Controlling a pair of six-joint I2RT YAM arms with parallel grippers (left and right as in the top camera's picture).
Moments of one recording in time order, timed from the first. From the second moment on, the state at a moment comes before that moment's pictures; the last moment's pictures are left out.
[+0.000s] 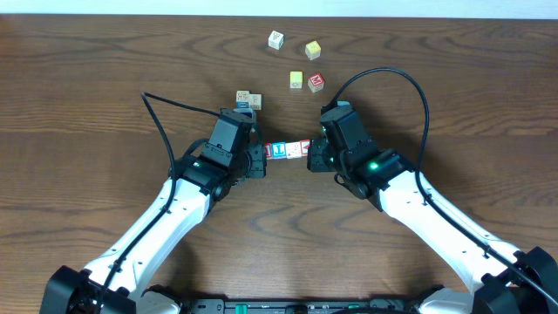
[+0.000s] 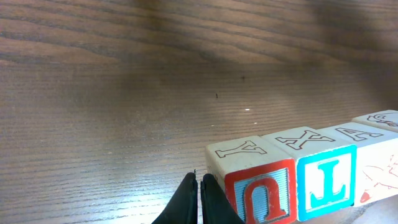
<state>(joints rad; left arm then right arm) -0.46 1.41 0.89 -0.42 0.08 -0.45 0.59 1.50 1.00 -0.40 0.01 0.55</state>
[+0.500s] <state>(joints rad) -0.46 1.41 0.89 -0.41 0.08 -0.45 0.59 1.54 1.00 -0.39 0.02 0.54</state>
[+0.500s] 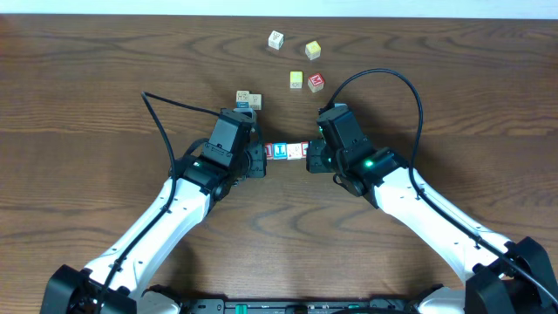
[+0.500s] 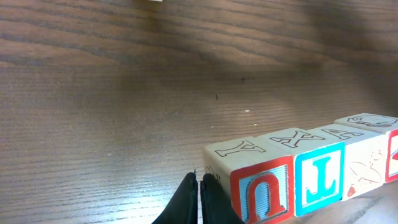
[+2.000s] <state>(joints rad) -0.48 1.46 0.89 -0.38 0.03 -0.45 0.59 1.56 1.00 -0.37 0.04 0.54</state>
